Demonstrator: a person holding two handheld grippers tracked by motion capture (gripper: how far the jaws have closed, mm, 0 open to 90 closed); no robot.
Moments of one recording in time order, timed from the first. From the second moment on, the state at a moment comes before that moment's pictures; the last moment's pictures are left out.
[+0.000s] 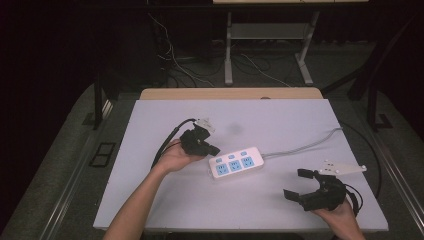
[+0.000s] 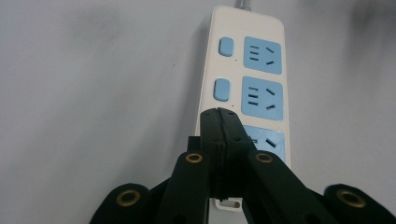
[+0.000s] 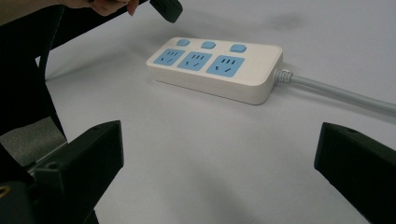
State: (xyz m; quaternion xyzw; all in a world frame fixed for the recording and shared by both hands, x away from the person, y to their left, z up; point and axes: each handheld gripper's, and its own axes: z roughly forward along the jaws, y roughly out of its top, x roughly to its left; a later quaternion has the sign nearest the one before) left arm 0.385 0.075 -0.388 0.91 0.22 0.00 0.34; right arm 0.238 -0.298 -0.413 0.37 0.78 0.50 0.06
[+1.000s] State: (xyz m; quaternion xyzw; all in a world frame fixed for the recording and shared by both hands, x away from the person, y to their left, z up) left arm 0.386 0.063 -0.408 0.92 0.20 -0.01 0.33; right arm 0.238 -0.297 -0.413 0.37 0.78 0.50 0.06
